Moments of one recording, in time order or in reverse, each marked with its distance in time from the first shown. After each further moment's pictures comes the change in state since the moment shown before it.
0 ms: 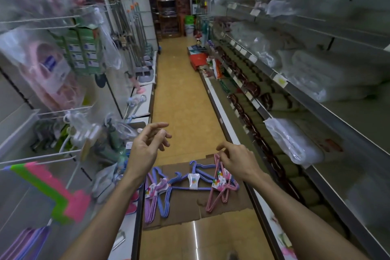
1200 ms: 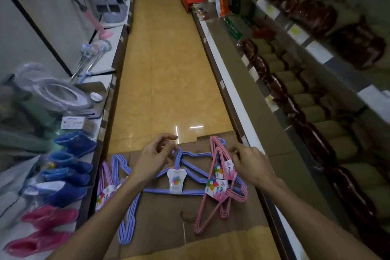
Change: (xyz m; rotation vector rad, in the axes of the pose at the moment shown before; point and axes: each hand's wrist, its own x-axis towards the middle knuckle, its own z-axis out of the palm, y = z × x) left_hand 0.249 -0.530 0.182 0.113 -0.198 -0.428; right_hand 0.310 0.321 0.359 -0.071 -0.273 0.209
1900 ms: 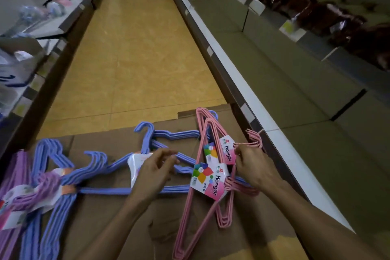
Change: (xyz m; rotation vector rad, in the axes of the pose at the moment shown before) left_hand 0.077 -0.354 0.173 -0.014 -0.016 -0.015; right_hand 0.087 0.186 0.295 -0.090 0.095 0.117
